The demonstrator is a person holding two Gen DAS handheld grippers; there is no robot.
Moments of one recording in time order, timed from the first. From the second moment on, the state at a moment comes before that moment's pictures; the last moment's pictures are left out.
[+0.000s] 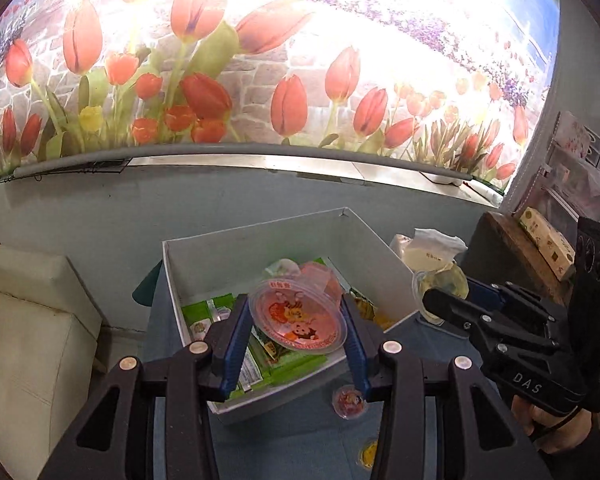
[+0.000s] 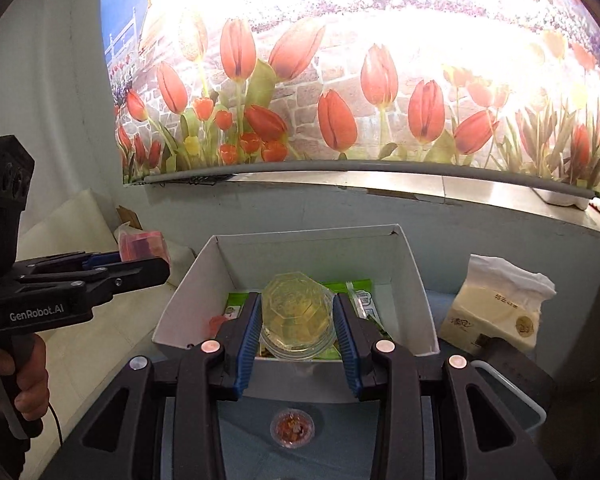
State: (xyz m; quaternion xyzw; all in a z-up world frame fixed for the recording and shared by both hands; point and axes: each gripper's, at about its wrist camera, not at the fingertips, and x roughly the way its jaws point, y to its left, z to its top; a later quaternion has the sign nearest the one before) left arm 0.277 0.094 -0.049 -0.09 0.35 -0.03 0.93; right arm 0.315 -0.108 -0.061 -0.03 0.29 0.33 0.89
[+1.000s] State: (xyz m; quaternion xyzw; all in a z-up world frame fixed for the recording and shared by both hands) left arm 0.313 0.125 -0.086 -0.08 0.37 -0.02 0.93; right arm 0.369 -0.086 -0.089 -0.05 0.33 0.28 0.90
